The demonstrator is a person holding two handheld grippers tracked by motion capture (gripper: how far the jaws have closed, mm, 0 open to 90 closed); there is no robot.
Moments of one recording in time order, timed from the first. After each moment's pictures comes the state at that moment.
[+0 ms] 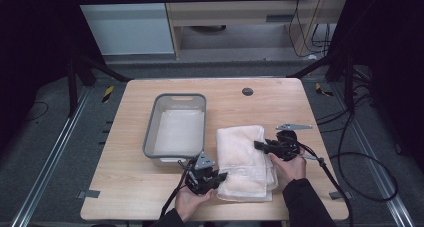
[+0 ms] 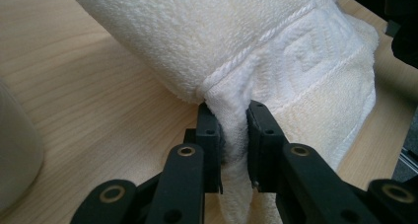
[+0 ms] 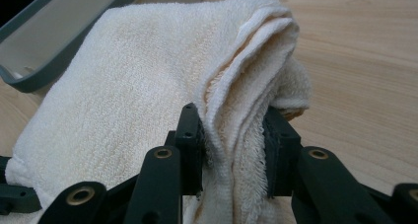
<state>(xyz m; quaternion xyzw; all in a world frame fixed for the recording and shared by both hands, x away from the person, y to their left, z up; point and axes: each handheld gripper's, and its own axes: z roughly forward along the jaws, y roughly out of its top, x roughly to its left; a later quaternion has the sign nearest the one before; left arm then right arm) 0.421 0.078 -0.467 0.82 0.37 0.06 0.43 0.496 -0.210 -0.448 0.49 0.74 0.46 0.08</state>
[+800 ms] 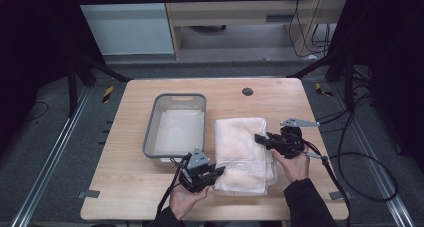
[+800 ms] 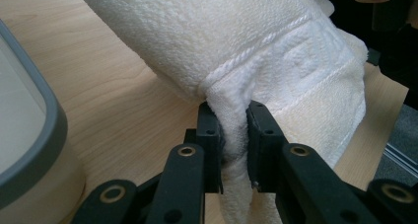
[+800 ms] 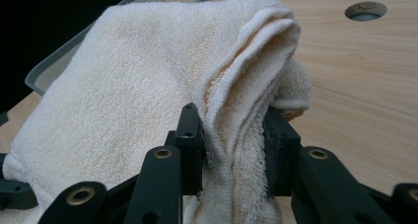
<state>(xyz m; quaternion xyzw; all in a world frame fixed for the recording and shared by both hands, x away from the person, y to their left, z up) 0.413 0.089 -0.431 0.81 0.35 0.10 0.46 0.485 -0.209 -0.414 0.47 0.73 0.49 0.11</state>
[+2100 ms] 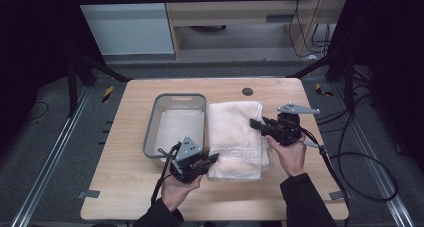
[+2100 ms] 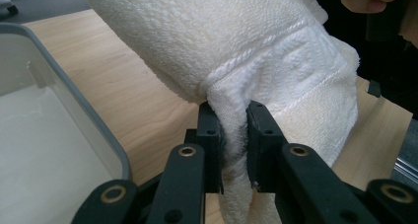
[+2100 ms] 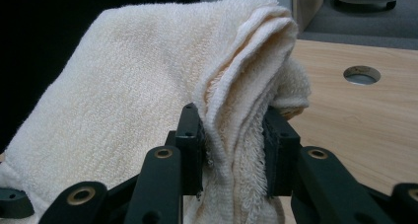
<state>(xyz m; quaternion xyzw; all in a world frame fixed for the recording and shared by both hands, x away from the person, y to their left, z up) 0.419 0.106 -0.392 0.79 0.33 0.14 0.49 0.494 -0.190 -0.368 0.44 0.71 0.53 0.14</state>
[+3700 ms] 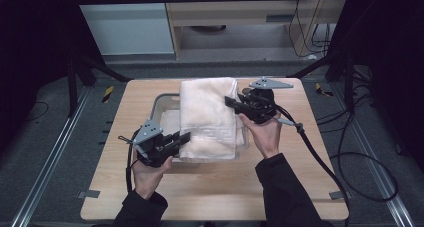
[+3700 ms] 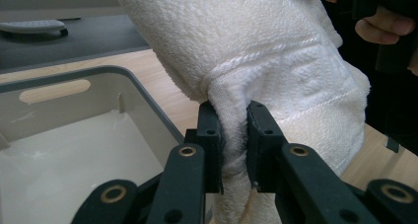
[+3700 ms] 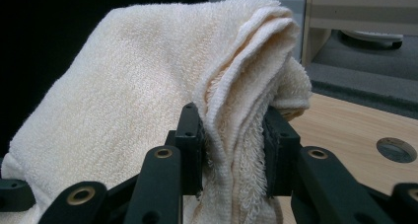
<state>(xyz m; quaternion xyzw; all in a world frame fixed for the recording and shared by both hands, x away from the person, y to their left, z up) 0.434 0.176 -0.348 0.73 0.38 0.18 0.54 0.518 -0.118 -0.306 0.40 0.72 0.54 0.17</state>
